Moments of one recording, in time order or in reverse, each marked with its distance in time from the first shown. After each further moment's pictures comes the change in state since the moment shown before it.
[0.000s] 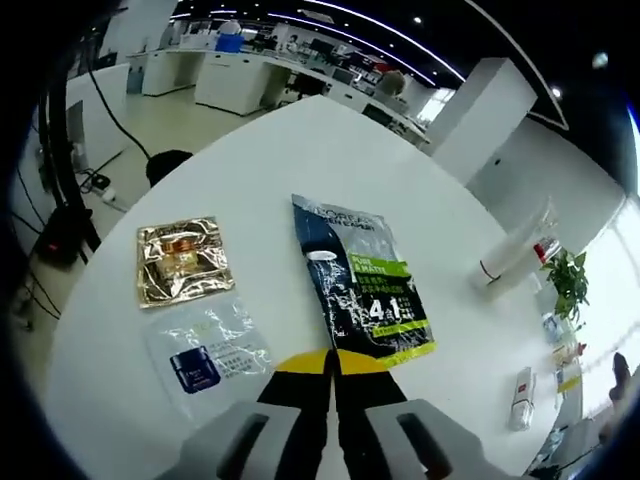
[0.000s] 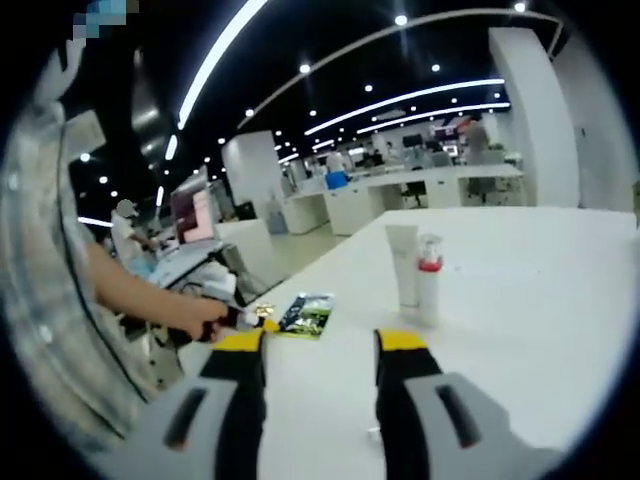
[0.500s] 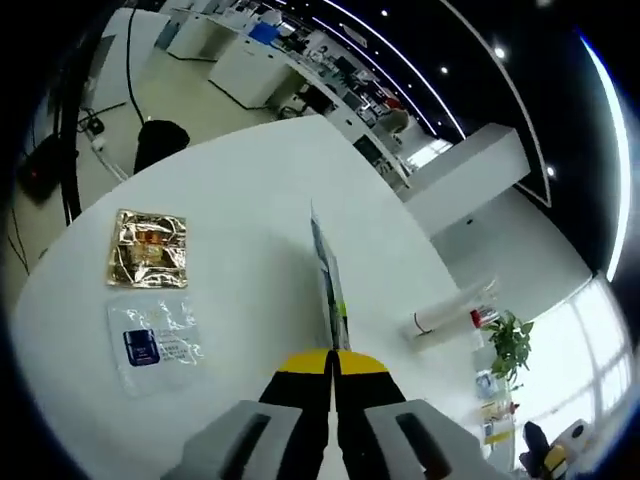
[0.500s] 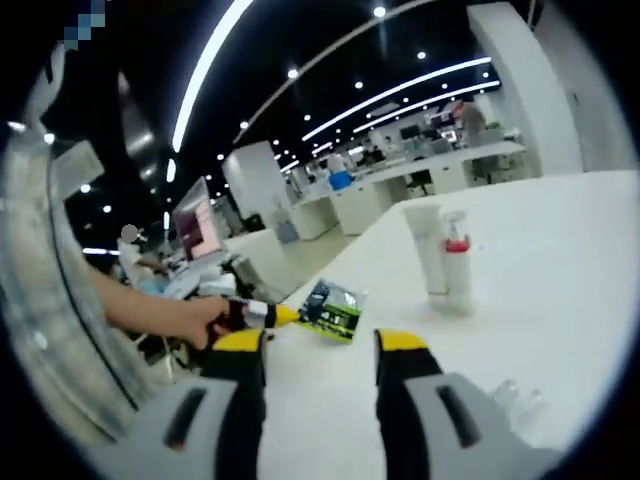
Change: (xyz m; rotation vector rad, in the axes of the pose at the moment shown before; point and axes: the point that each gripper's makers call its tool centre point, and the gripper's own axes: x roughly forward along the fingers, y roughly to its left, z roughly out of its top) left arm -0.027 -0.049 0.031 -0.216 -0.089 -0.230; right arm 0.038 0.017 -0.014 0.143 -0.013 0.065
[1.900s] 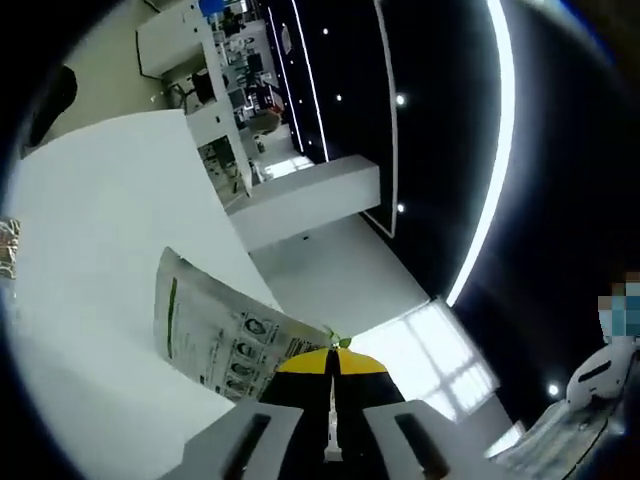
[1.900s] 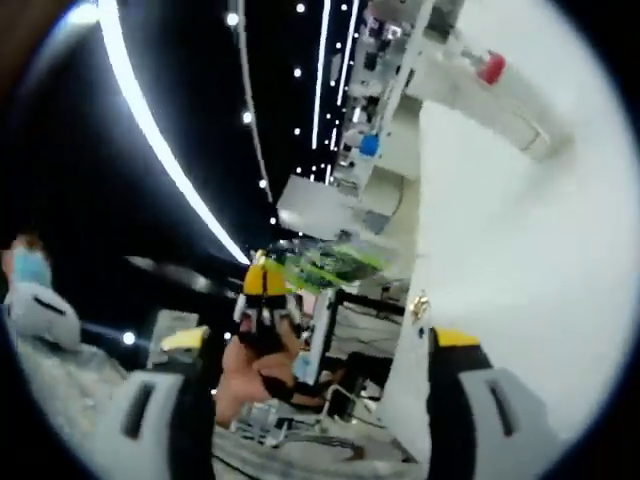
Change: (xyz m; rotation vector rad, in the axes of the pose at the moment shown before) left arm -0.106 -0.203 0.018 -0.087 0.048 -0.794; right arm 0.059 0.060 0.012 0.869 -0.007 0.479
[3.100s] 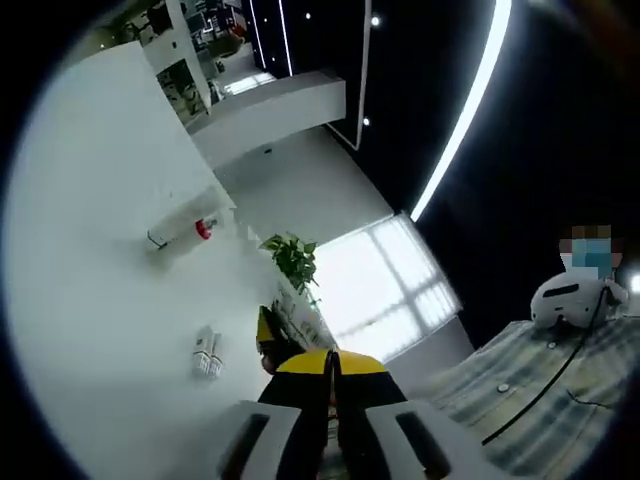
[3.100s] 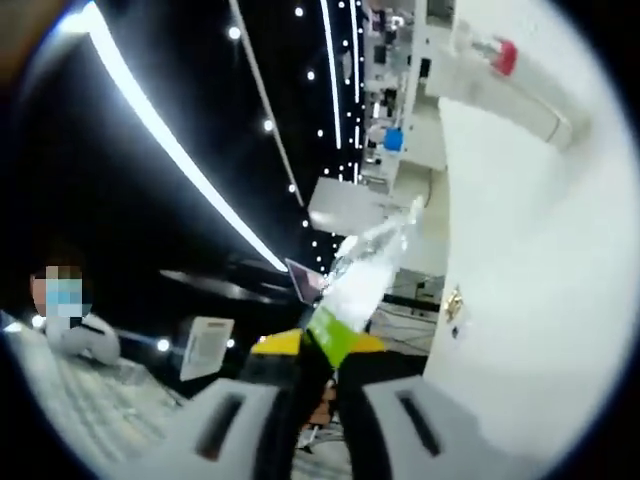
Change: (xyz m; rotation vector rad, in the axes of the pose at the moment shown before) left arm -0.056 -0.007 -0.097 -0.003 0.409 -0.072; right arm -0.007 0.019 0.012 -0.020 0.004 0.095
